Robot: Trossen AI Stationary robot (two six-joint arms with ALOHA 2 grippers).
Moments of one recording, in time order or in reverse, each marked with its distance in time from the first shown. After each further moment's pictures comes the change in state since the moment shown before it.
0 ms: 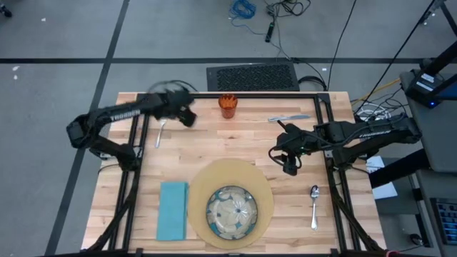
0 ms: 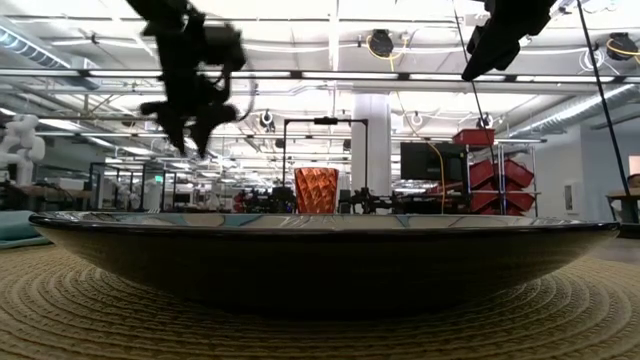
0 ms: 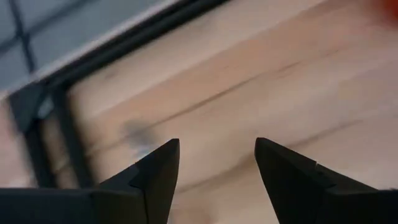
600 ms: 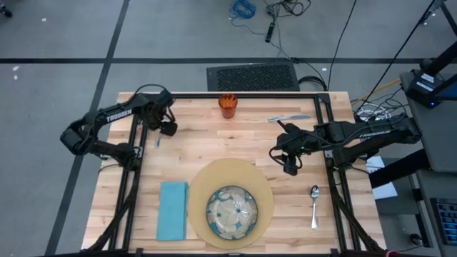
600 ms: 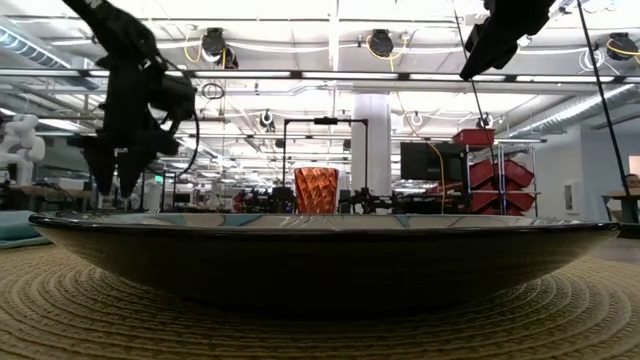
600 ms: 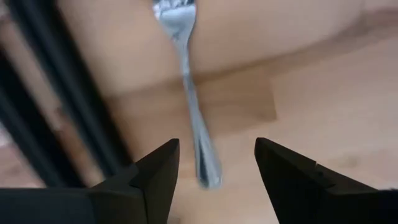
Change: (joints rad) left arm 0.313 -0.081 -0.267 -0.126 0.328 0.104; right arm 0.000 0.000 0.000 0.008 0.003 -0.034
